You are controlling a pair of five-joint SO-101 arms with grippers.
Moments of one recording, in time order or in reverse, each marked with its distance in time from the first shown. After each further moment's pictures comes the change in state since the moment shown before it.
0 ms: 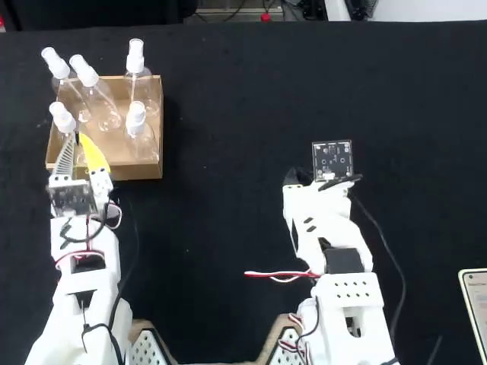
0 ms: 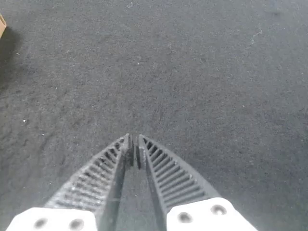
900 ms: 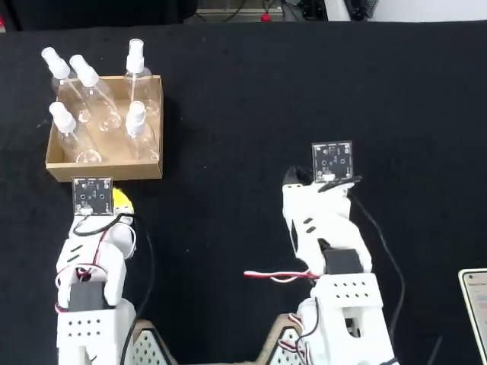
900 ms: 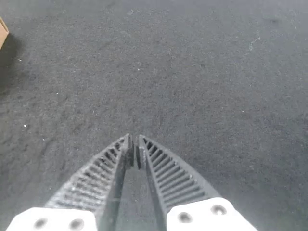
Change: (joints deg) left arm 5.7 -53.4 1.6 86.8 -0.1; right arm 0.0 0.0 1.9 -3.5 0.0
